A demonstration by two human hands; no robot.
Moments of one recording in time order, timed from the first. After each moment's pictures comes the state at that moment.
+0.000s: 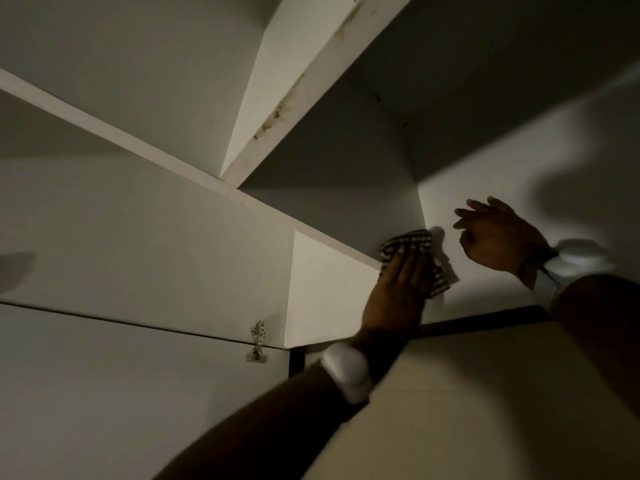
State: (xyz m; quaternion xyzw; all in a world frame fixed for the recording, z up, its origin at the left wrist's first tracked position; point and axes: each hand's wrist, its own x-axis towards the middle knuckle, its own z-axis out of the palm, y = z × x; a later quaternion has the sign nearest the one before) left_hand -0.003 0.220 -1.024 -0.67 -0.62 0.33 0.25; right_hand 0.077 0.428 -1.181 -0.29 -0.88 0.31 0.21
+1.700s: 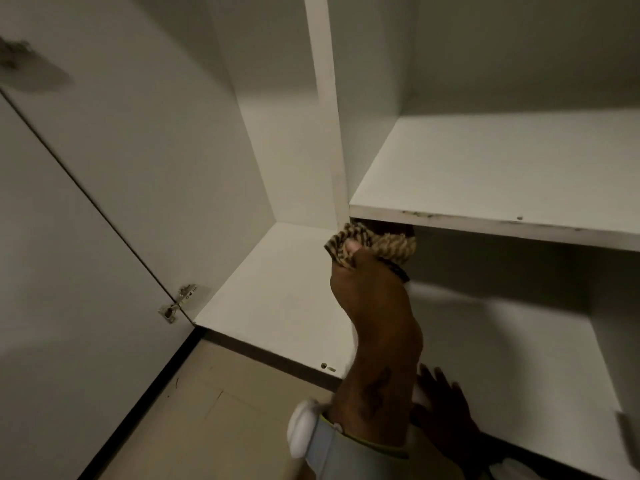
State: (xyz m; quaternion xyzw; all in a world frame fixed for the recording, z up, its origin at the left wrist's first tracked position) left_hand 0.105 0.271 -0.802 -0.08 0.53 0.84 0.09; right_hand 0.197 0.356 -1.109 -0.29 -0.91 0.27 -0.13
